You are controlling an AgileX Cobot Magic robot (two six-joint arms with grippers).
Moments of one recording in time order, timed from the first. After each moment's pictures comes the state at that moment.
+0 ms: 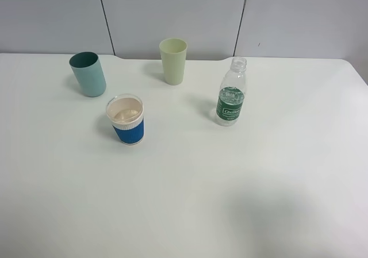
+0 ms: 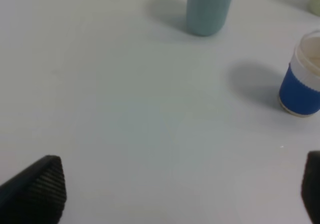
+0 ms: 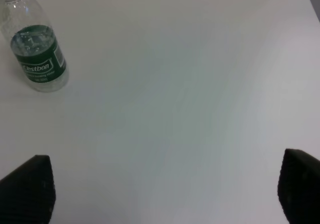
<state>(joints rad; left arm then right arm) 0.03 -0.01 -0.50 -0.05 1.05 0.00 -0.03 0.00 -0.50 0.07 1.06 -0.09</state>
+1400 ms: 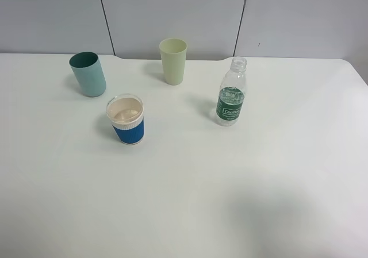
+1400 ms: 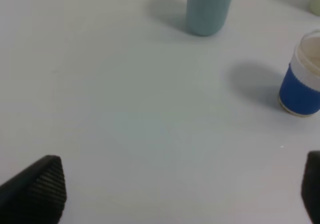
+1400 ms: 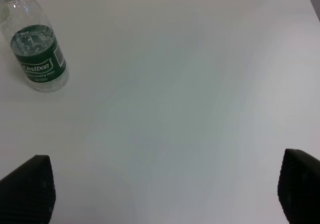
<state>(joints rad) 0.03 -0.01 -0.50 -0.05 1.05 0.00 -0.03 0.00 -0.50 0.07 1.06 -0.09</state>
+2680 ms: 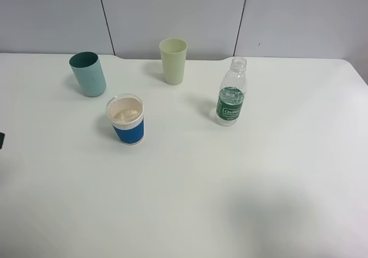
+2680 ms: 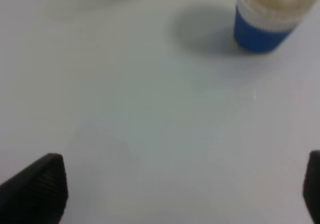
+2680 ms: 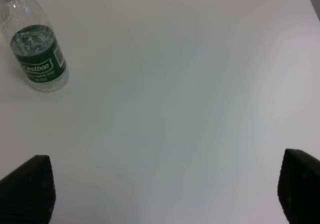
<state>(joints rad) -0.17 0.56 -0.53 -0.11 0.84 0.26 -0.03 0.00 -0.50 0.07 1.06 -0.09</state>
